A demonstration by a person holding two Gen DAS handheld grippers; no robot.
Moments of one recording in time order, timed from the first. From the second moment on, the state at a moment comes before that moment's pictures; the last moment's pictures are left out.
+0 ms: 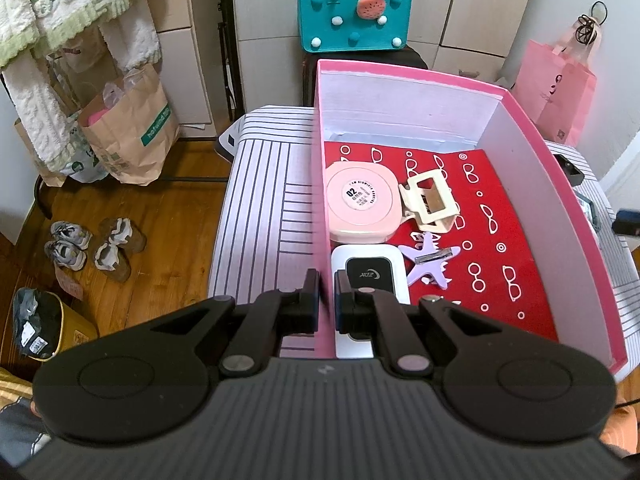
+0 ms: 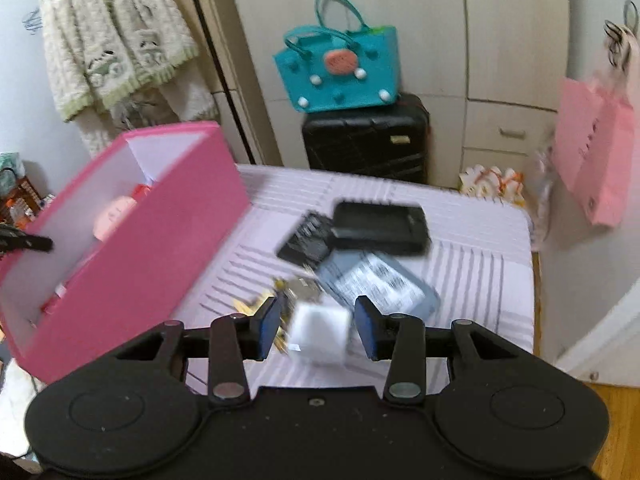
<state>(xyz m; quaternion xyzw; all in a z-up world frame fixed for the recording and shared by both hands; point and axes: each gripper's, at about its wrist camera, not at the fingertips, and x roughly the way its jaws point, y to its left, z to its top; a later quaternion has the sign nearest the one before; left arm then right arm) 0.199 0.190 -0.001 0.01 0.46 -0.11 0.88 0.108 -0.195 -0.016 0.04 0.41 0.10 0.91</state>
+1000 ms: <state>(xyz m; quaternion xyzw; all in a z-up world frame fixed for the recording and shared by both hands) 0.200 0.188 -0.001 0.02 0.47 -0.11 0.88 0.127 -0.162 -0.050 -0.06 0.43 0.08 0.90</state>
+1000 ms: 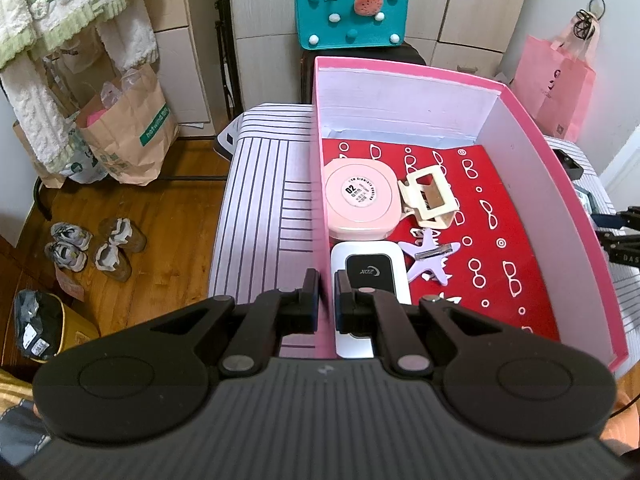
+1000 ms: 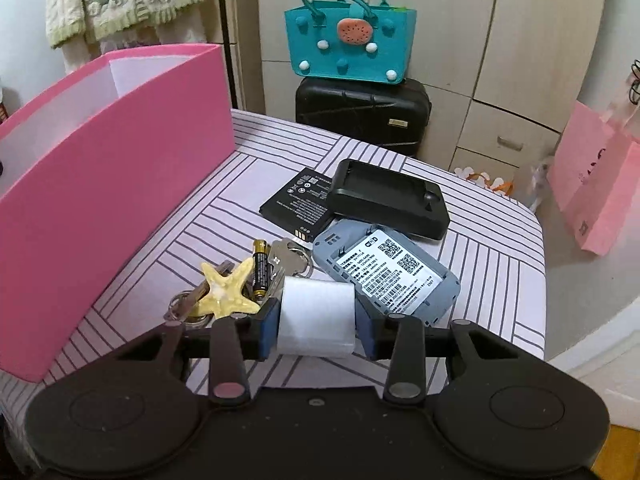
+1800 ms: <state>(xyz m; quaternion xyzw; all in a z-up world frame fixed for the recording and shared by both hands) 0.196 0.194 -0.004 0.01 0.46 -0.12 0.88 0.110 -0.072 0.049 0.02 0.36 0.32 0.87</state>
